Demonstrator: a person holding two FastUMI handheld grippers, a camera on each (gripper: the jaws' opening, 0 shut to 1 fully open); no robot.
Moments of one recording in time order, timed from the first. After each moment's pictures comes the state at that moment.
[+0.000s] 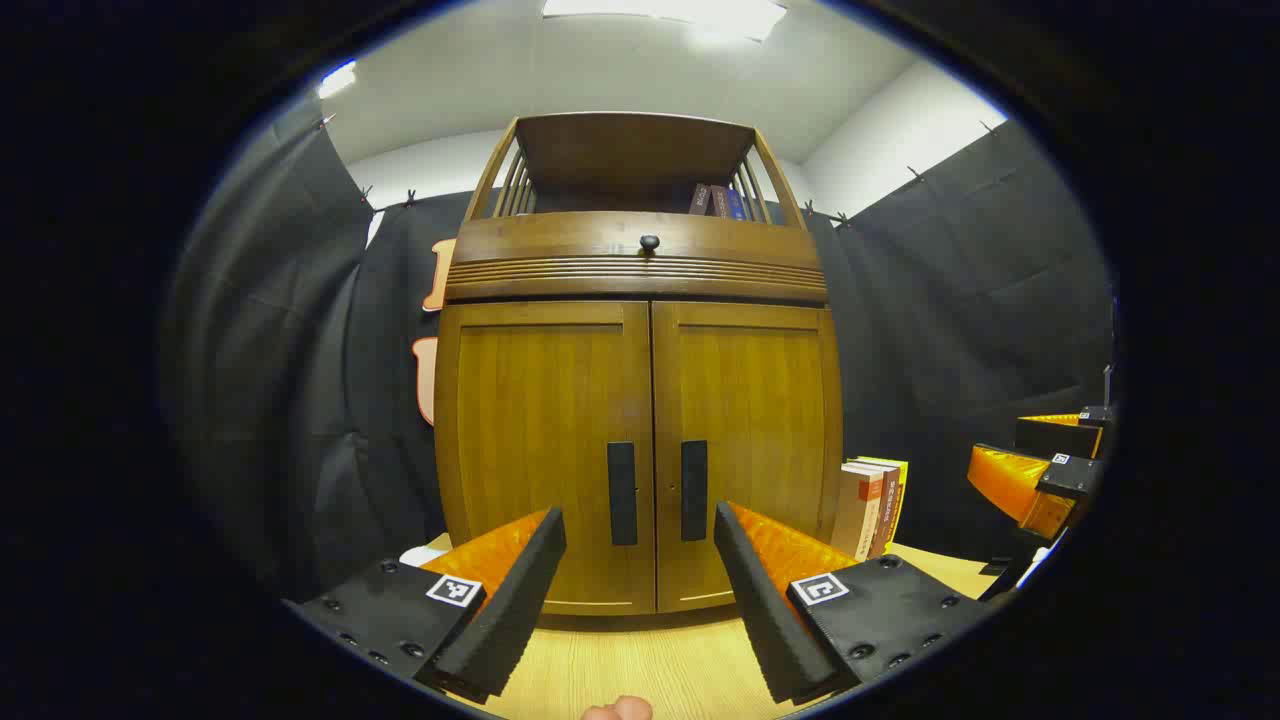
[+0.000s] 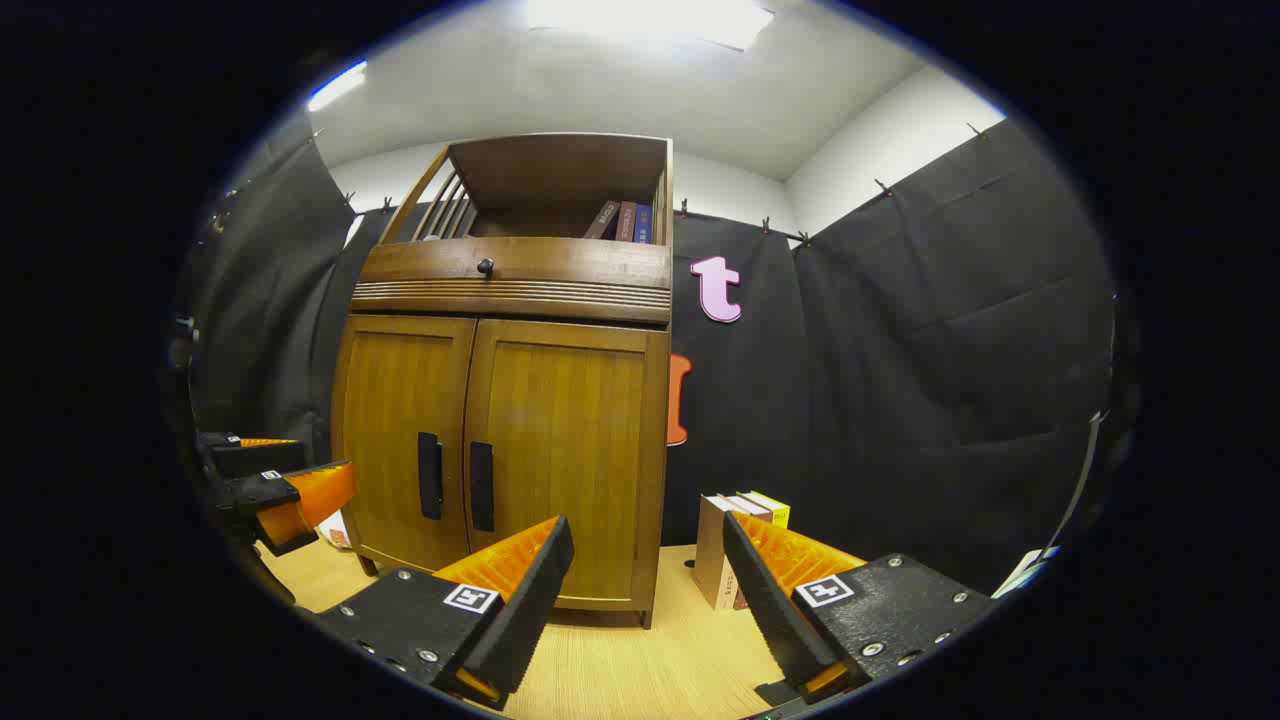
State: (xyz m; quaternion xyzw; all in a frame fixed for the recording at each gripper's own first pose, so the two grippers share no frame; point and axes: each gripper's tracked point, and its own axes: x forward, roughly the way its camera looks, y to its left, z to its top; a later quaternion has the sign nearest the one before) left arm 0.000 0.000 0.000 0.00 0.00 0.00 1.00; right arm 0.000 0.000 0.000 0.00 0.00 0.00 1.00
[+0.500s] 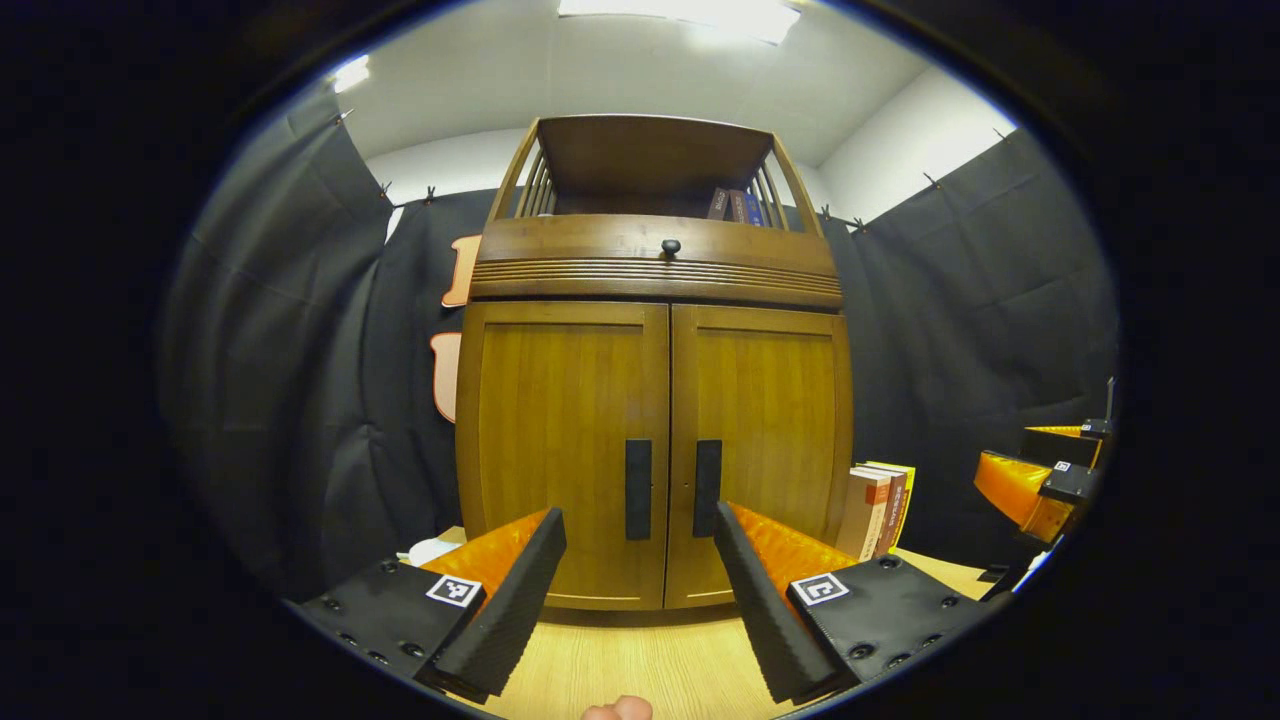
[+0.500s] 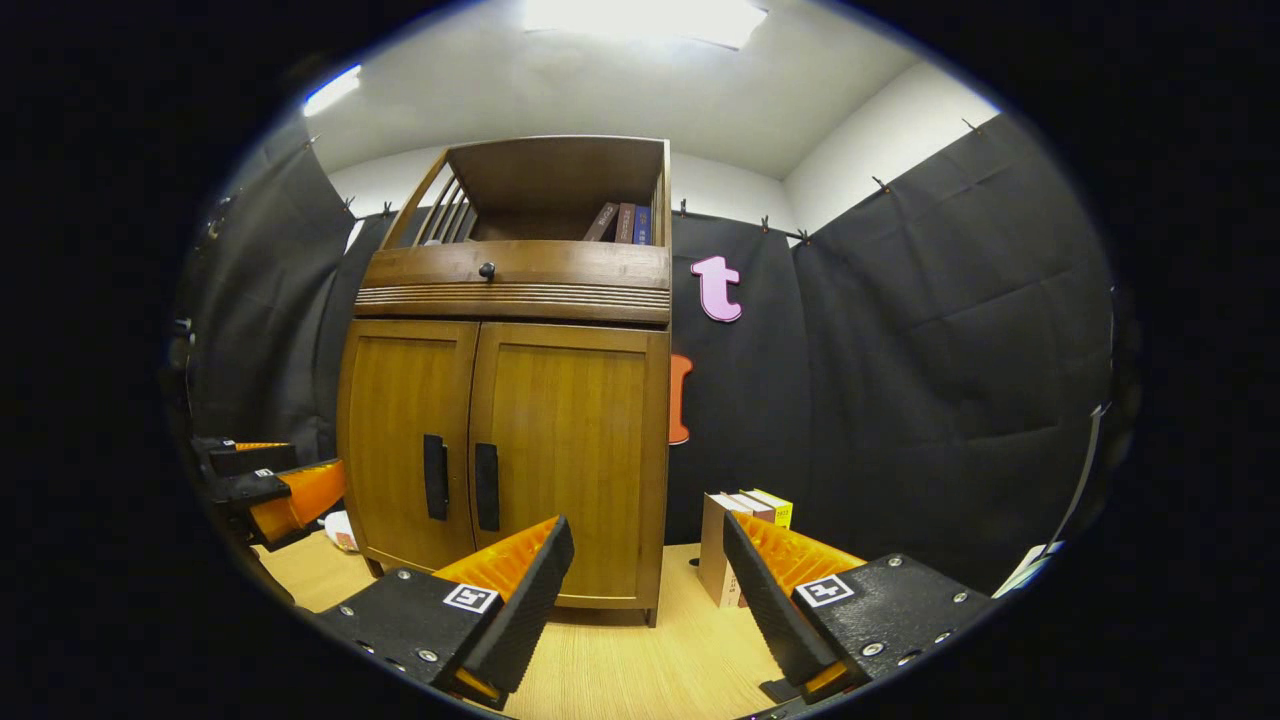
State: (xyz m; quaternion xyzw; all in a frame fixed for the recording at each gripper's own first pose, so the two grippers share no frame) left arm -0.013 0.010 0.000 -0.01 0.00 0.02 1.00; right arm -0.006 0.003 0.002 0.01 0.00 0.01 1.00
